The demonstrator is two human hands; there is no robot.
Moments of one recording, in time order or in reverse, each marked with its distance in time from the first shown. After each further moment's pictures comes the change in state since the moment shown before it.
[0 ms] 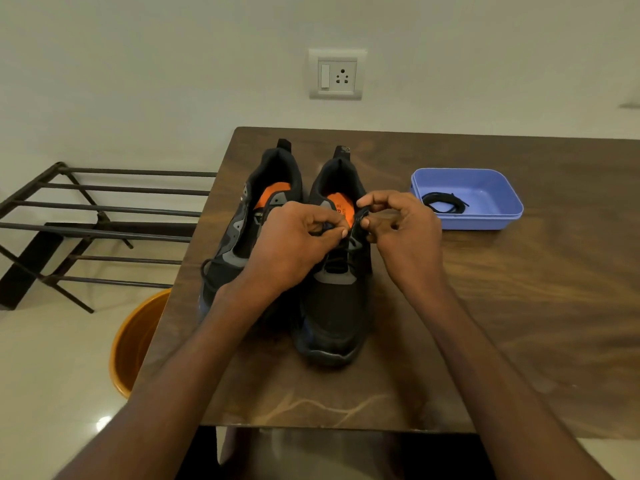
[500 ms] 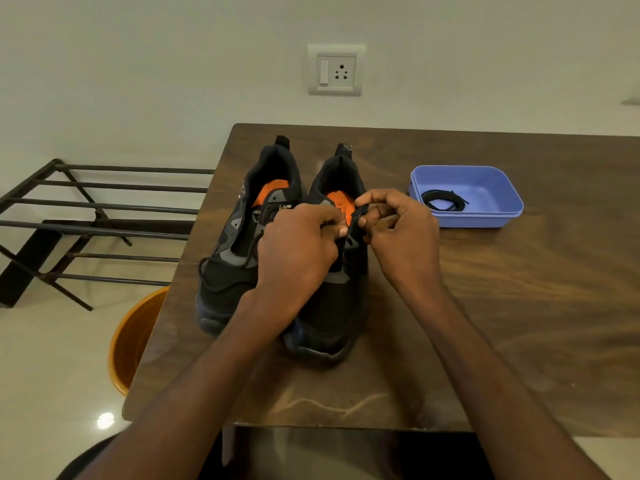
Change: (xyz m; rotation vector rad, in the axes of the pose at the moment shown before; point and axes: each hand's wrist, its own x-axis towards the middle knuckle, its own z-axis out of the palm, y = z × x) left_hand -0.004 0.014 0.018 0.259 0.139 -0.111; right_hand -0.006 -0.009 0.002 0.011 0.002 0.048
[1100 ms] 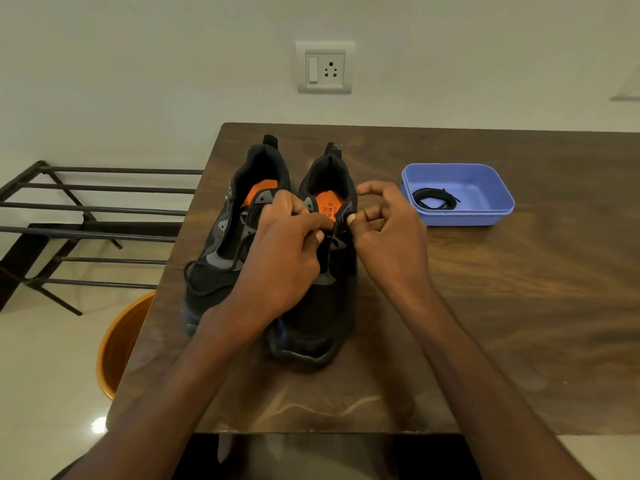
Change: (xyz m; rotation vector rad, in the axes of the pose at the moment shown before) left_hand -0.007 -0.009 -0.009 -0.071 -0.109 0.086; right_hand -0.008 -0.015 -0.002 -0.040 0.006 0.074
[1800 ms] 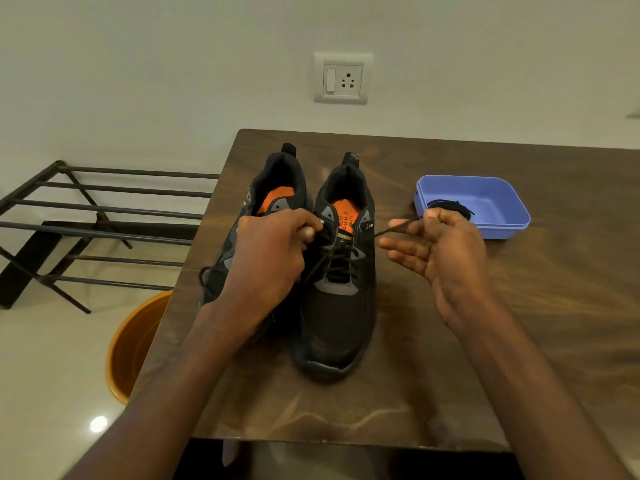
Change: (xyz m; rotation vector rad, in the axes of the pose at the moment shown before) left_hand 0.004 -0.035 -0.012 -0.030 0.138 0.037; right_hand 0.007 -0.003 -0.034 0.635 -0.038 0.444
